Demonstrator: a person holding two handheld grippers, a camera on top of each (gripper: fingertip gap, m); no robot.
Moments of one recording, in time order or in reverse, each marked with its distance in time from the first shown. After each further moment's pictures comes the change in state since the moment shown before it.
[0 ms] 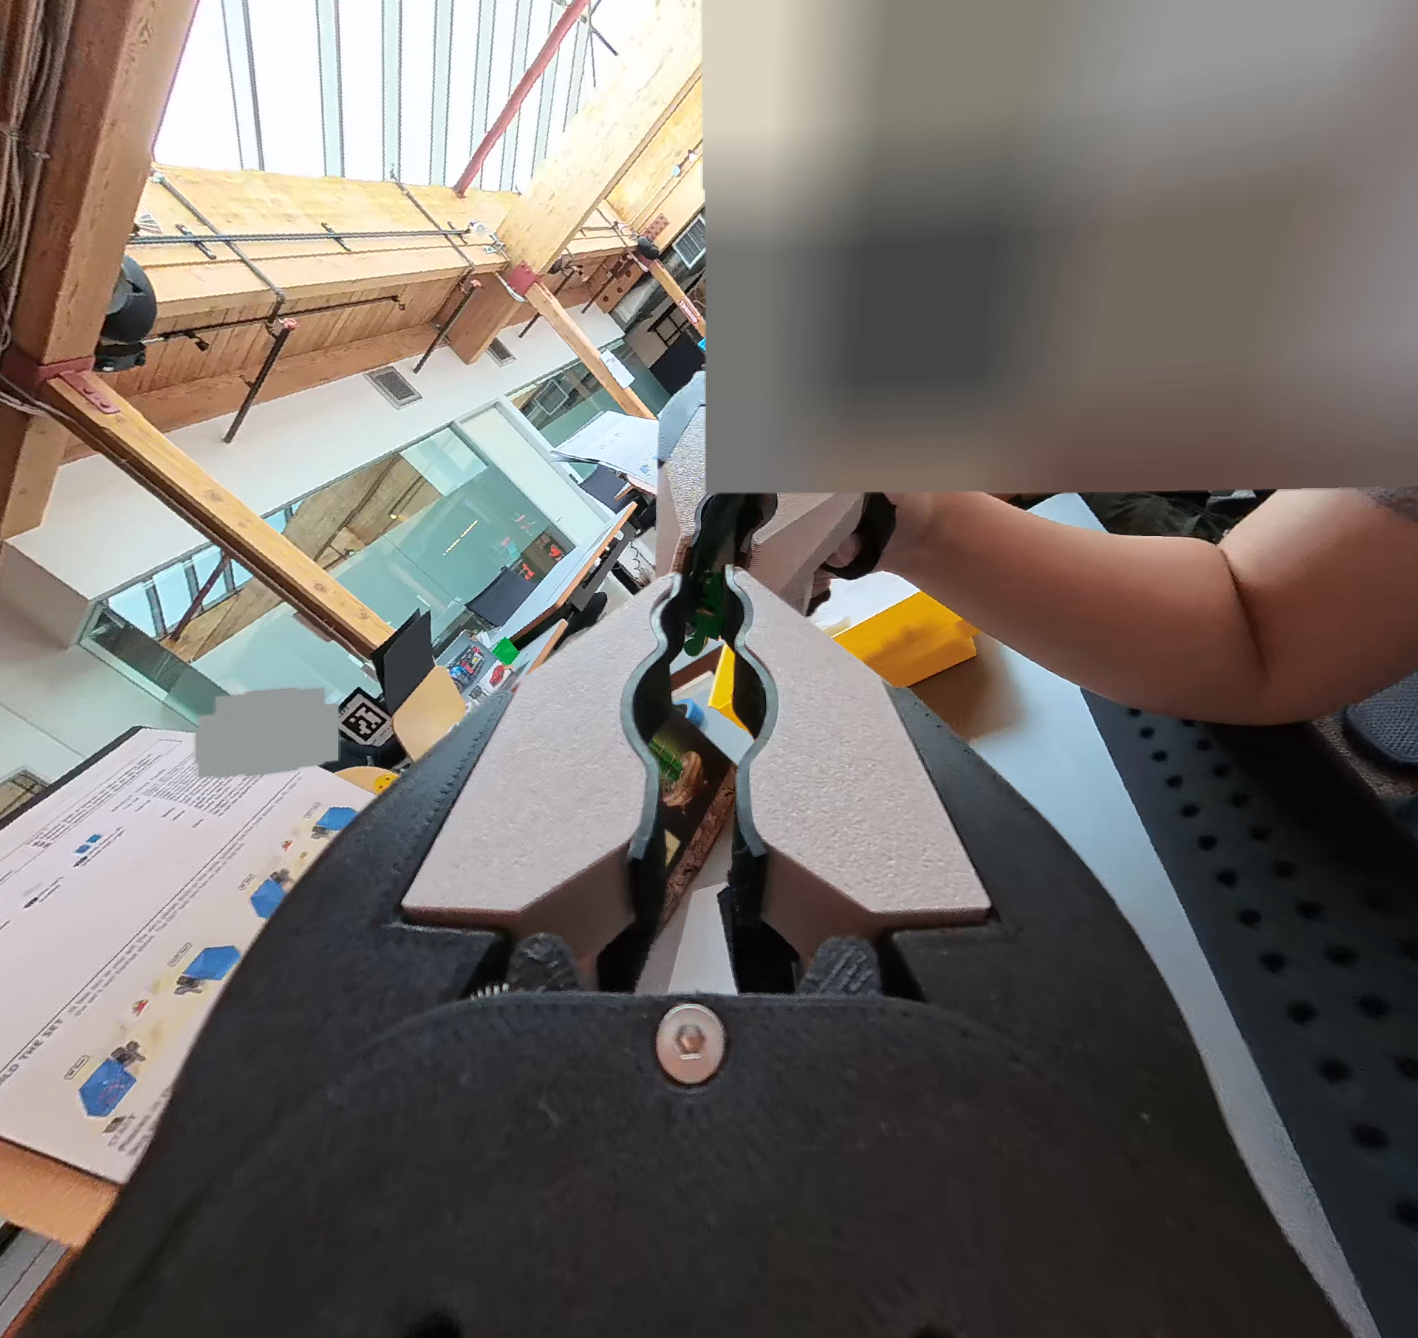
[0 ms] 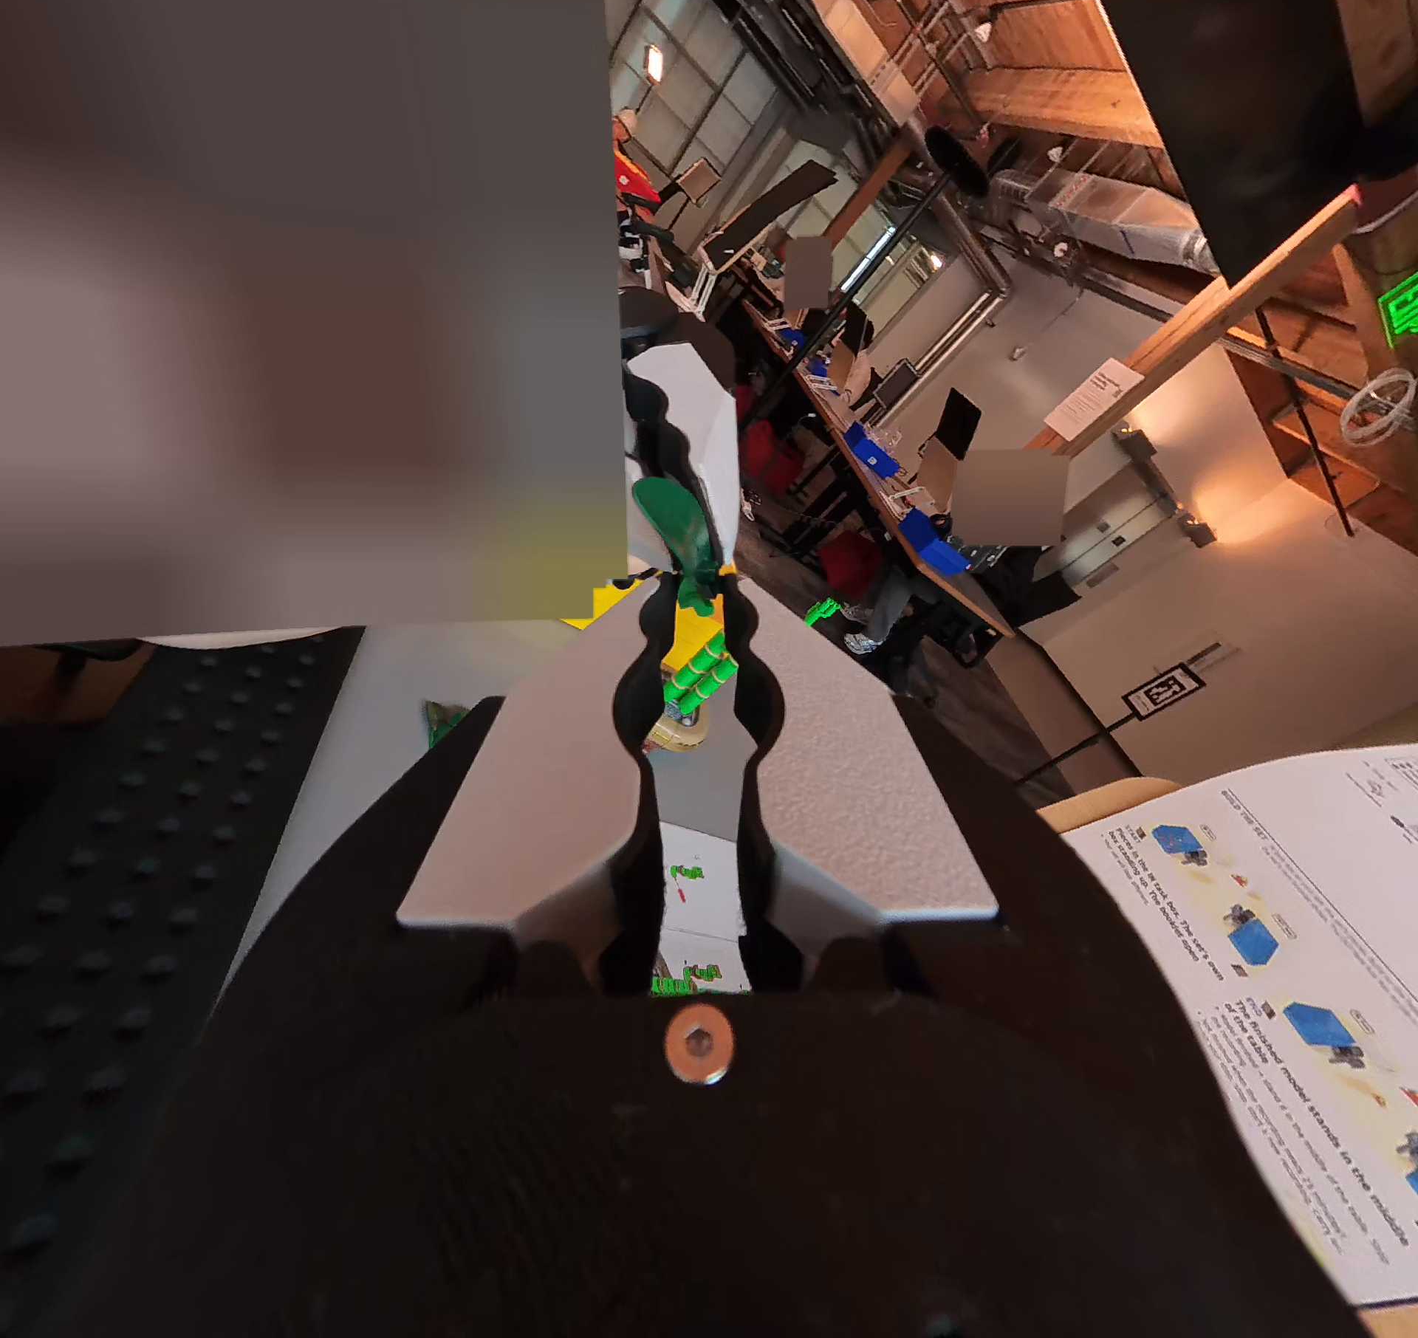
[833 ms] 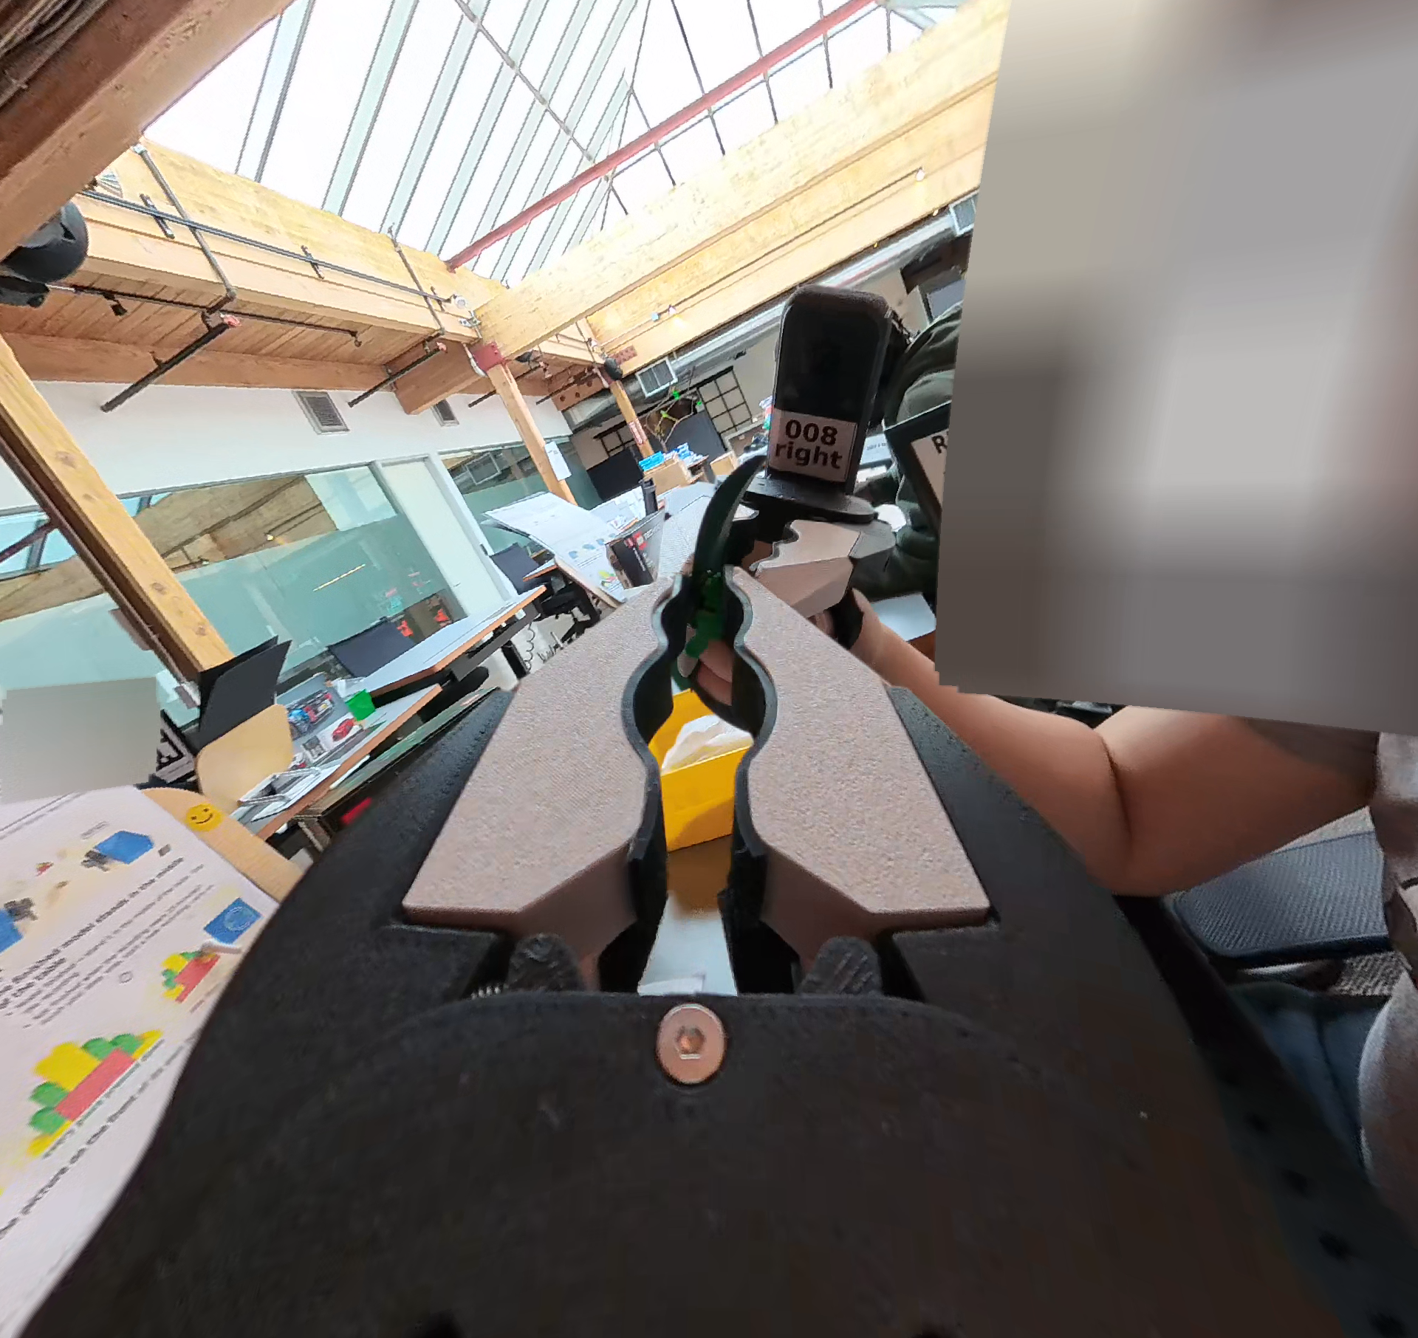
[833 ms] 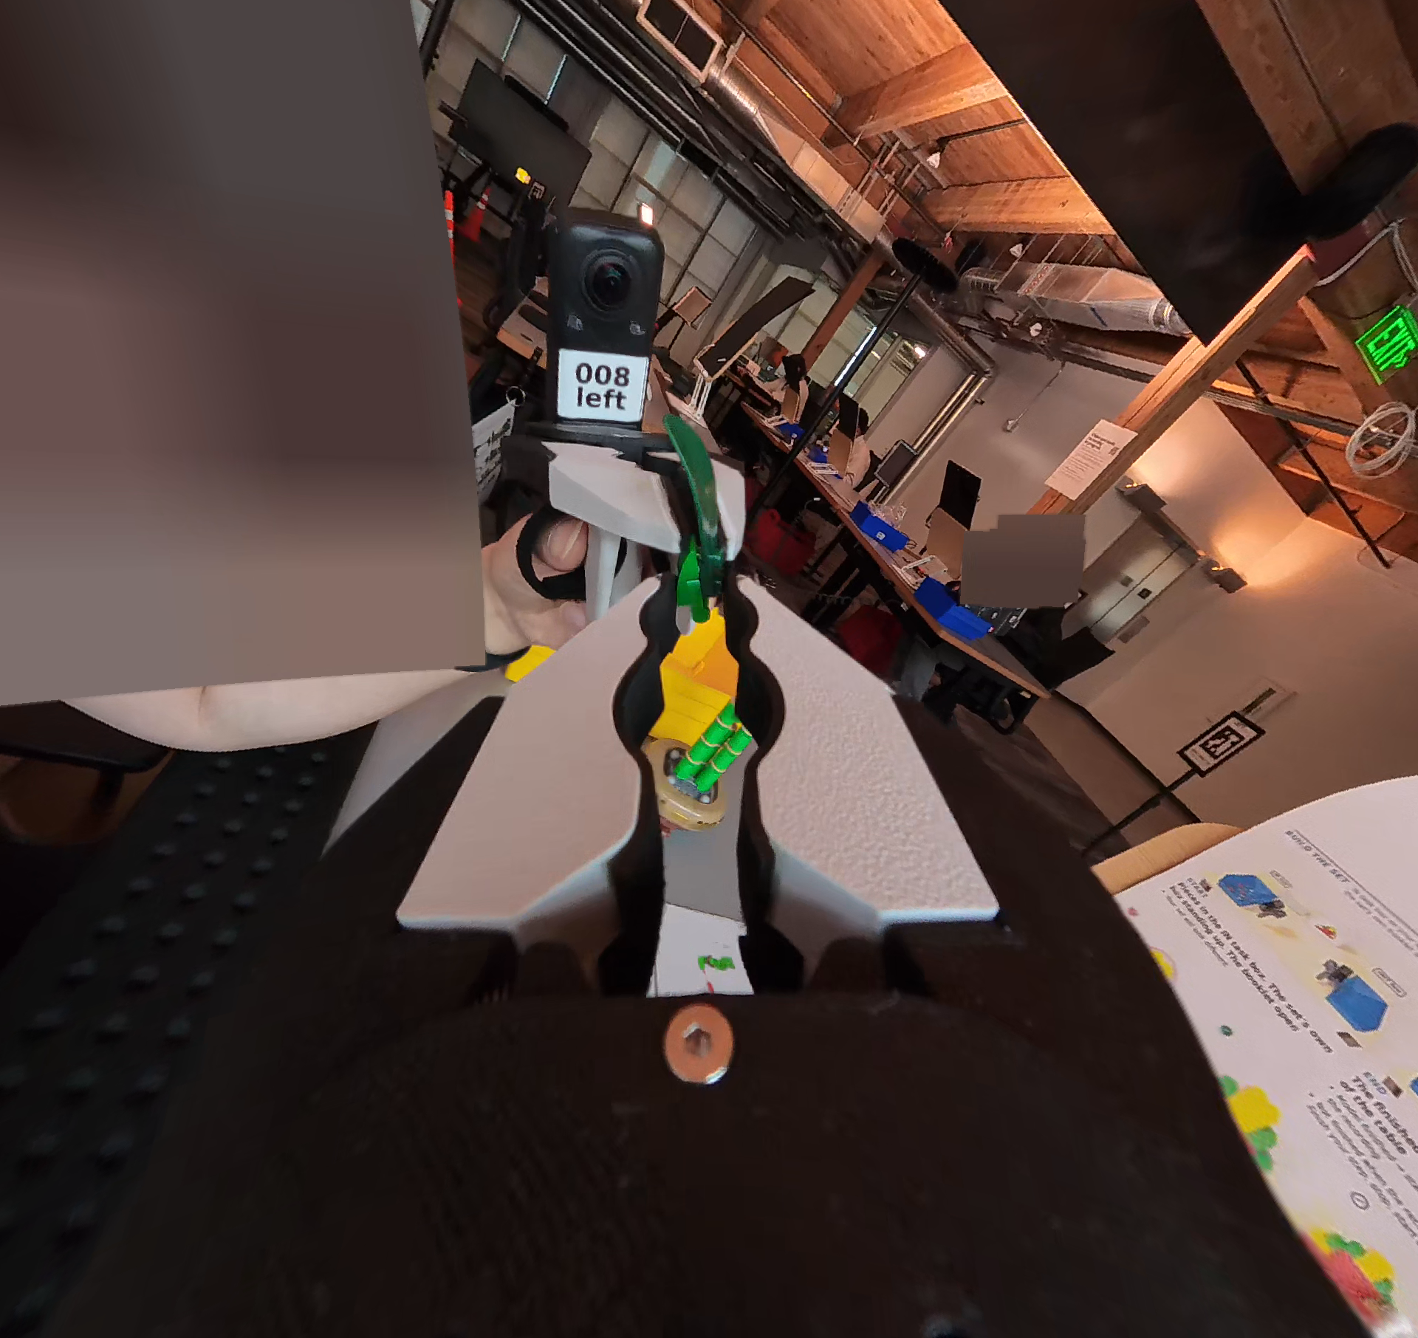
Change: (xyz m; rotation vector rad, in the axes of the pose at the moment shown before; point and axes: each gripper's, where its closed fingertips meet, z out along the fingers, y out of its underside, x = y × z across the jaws) left arm -0.017 -0.007 0.000 0.192 0.044 -0.297; right arm 0.014 -0.007 0.000 0.148 0.007 0.092
